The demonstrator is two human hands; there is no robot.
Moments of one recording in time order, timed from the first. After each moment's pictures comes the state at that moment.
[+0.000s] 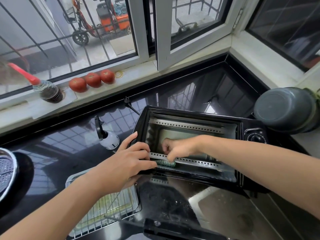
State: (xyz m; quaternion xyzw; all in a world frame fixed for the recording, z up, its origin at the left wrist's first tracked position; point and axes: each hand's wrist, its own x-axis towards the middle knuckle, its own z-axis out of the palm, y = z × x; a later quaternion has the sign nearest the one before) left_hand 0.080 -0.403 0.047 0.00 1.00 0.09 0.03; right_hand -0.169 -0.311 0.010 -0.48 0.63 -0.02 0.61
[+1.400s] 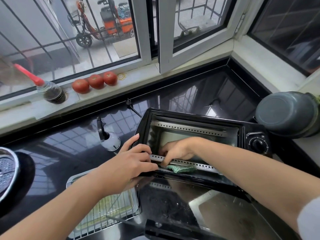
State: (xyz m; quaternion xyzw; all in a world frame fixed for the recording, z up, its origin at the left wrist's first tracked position) left_hand 0.080 -0.401 0.055 0.00 0.99 0.09 0.05; right_hand -0.155 -0.330 -0.009 -0.38 0.63 -0.01 0.67
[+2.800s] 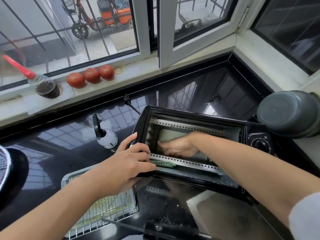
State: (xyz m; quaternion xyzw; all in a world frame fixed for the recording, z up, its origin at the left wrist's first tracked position) left_hand 0.080 -0.406 0.034 0.00 0.99 0.12 0.01; right_hand -0.177 -0.332 -0.012 -0.28 0.59 0.06 0.75
